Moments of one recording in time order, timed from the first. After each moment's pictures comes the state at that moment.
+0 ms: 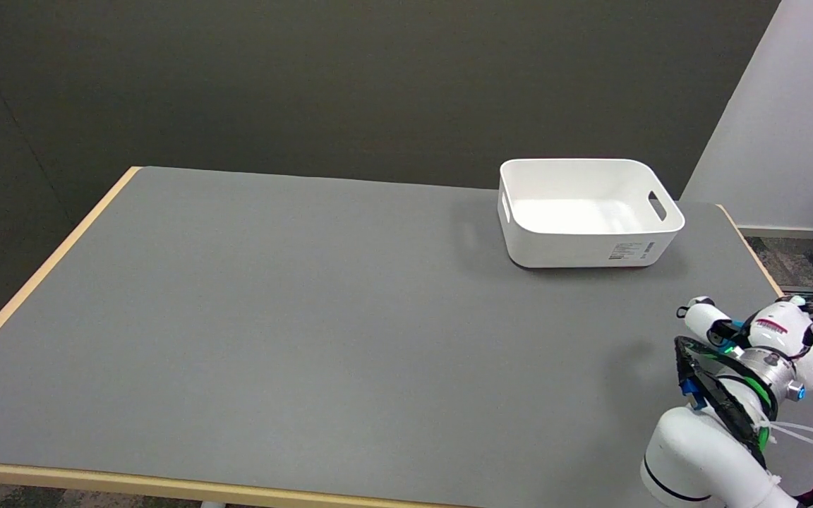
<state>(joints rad) -0.24 -1.14 1.33 -1.71 -1.13 1.58 -0.94</state>
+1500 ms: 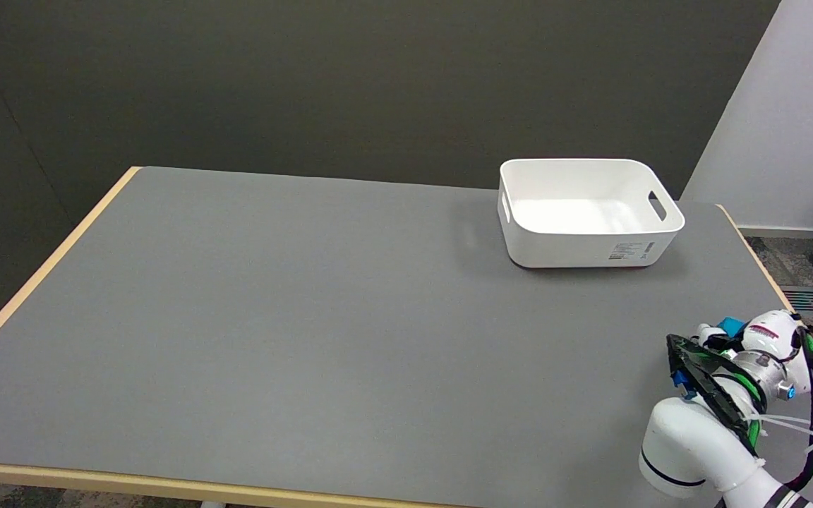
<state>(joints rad) -0.18 -1.12 1.33 -1.56 -1.06 1.53 -0.90</state>
